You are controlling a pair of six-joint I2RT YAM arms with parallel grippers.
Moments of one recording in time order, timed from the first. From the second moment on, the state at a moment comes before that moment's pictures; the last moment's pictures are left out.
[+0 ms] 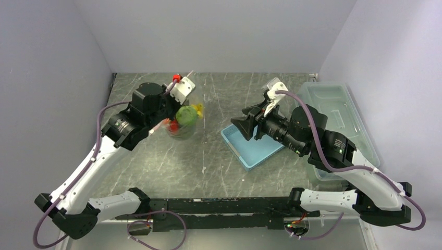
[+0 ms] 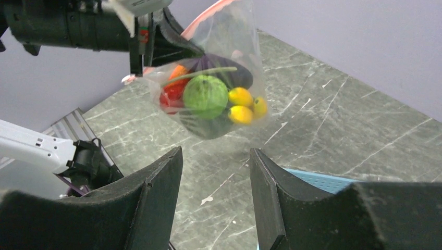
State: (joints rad) left arm -0.65 1.09 1.37 -0.64 -0.14 0.35; right arm 1.11 0.97 1.46 -0.59 0.28 0.15
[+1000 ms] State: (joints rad) left arm -0.27 1.44 1.28 -0.38 -0.29 0.56; right arm 1.11 0.78 1.29 -0.58 0.18 0.16
